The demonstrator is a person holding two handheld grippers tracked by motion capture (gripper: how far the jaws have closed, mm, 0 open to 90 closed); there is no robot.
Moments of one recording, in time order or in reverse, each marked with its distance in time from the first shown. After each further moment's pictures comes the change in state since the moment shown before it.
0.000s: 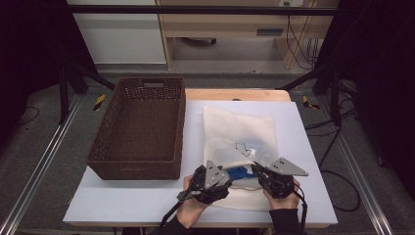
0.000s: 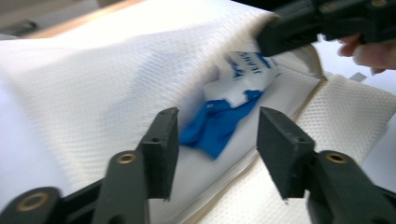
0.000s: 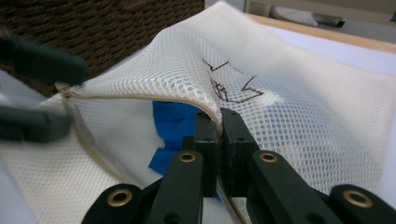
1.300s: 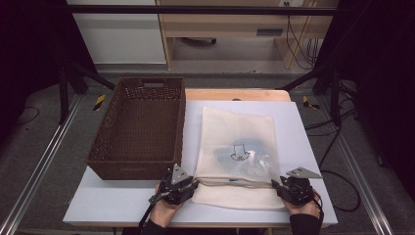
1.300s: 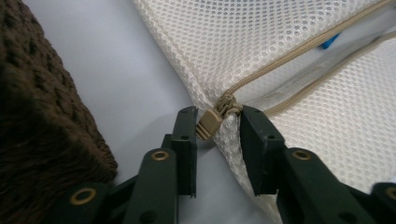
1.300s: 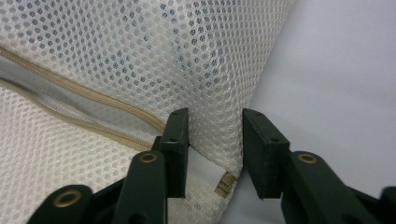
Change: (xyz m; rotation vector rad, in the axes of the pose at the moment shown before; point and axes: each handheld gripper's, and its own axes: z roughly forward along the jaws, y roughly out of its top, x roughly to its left) left arm 0.052 -0.079 0.002 0.173 -0.022 -0.208; right arm -0.057 -0.058 -0.009 0.287 -0.137 0.144
